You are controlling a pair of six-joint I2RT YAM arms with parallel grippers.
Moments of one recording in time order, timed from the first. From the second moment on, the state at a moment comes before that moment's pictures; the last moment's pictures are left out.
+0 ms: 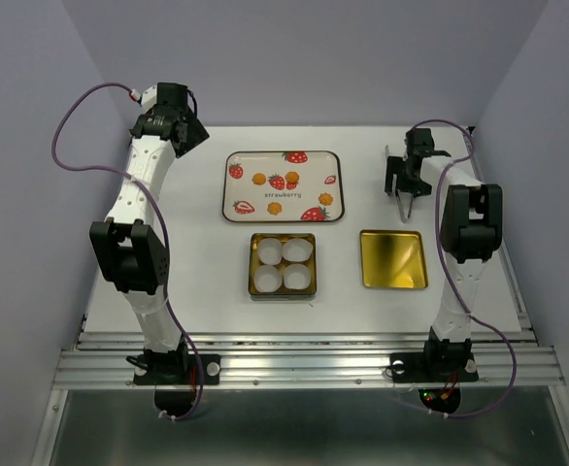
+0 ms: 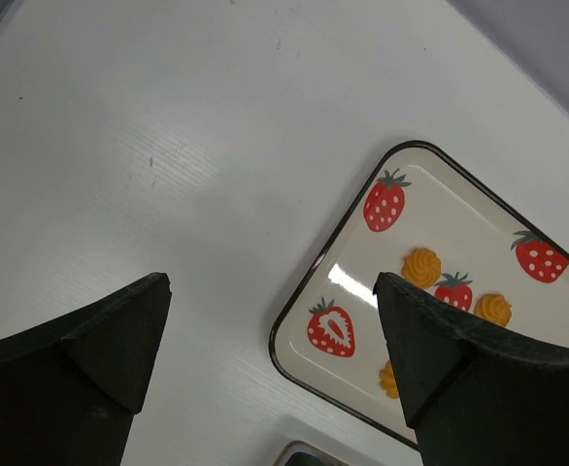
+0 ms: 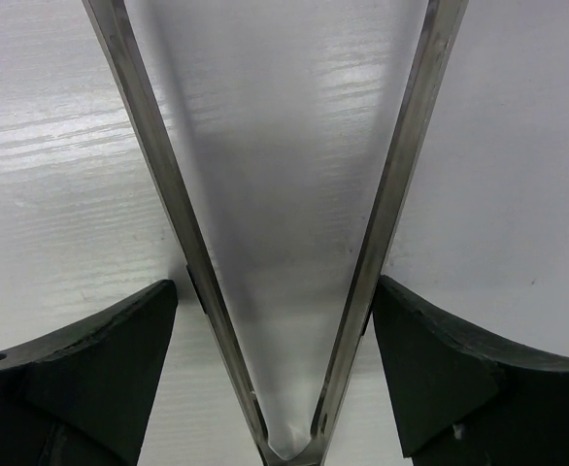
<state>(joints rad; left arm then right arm) -0.10 1.87 1.93 -0.86 -0.34 -0.64 0.01 2.19 1.69 -0.53 0.14 0.11</state>
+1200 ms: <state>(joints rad) -0.10 1.87 1.92 -0.86 -0.35 -0.63 0.01 2.10 1.66 -0.55 0.16 0.19</state>
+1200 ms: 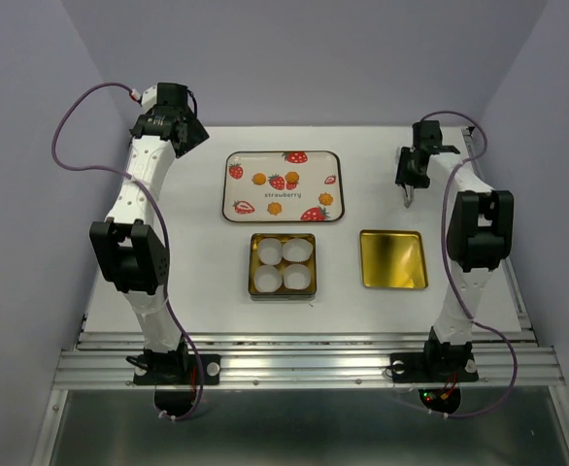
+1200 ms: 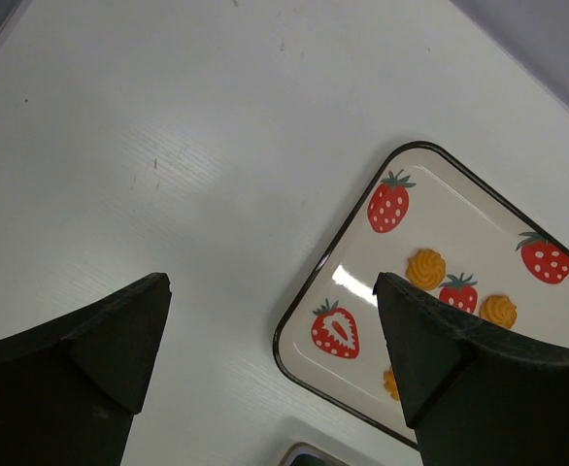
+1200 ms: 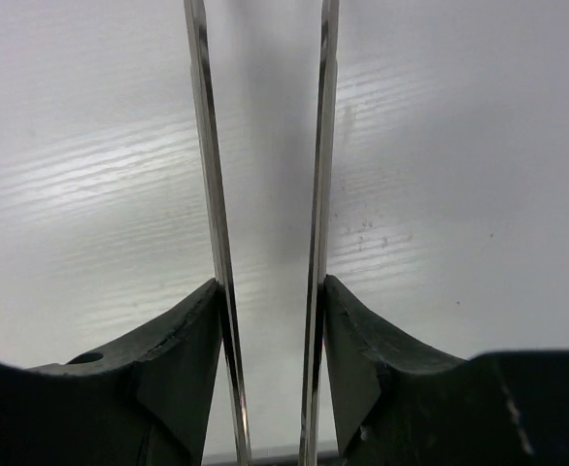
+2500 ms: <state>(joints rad) -0.10 1.87 2.04 -1.01 -0.29 -0.66 0.37 1.94 2.08 -1.17 -0.10 0.25</state>
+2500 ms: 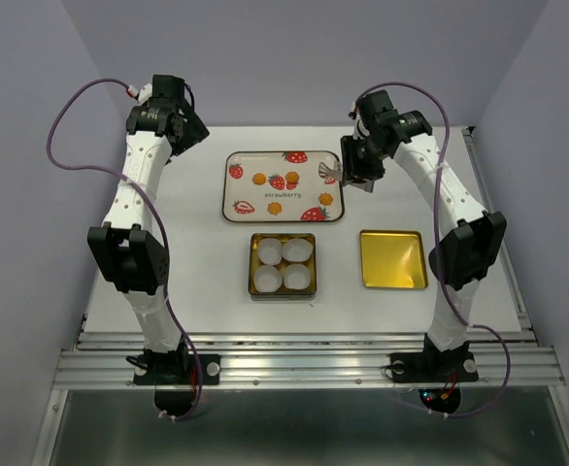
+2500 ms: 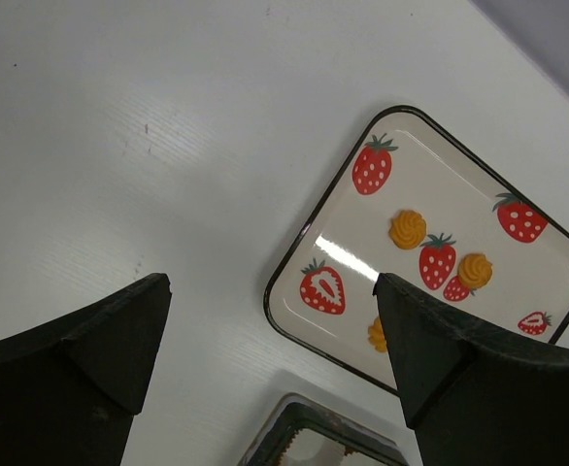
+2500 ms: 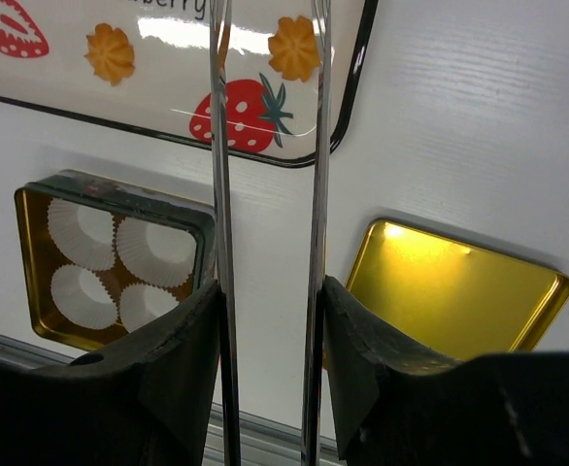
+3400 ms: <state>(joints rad) -0.10 1.84 1.95 -1.03 -0.30 -0.65 0.43 2.03 2.09 -1.22 0.02 0.25</state>
